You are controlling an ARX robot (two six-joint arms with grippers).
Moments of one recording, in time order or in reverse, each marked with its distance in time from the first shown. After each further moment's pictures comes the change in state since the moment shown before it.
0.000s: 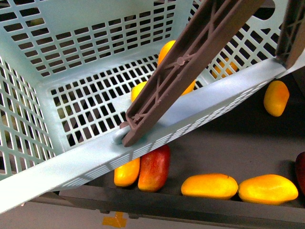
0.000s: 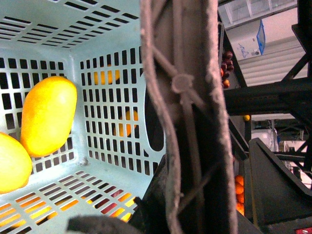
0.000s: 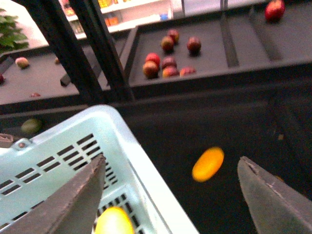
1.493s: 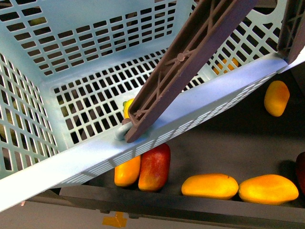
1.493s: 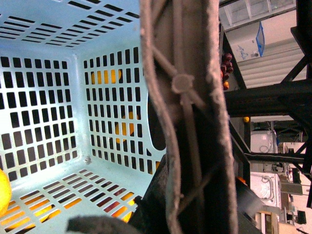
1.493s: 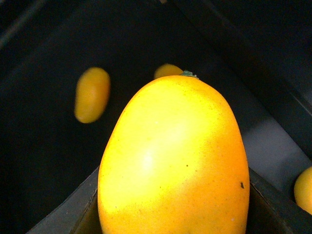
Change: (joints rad) left arm 0.003 -0.001 0.000 0.001 -0.008 0.001; right arm -0.494 0.378 0.127 -0.266 -0.271 0.341
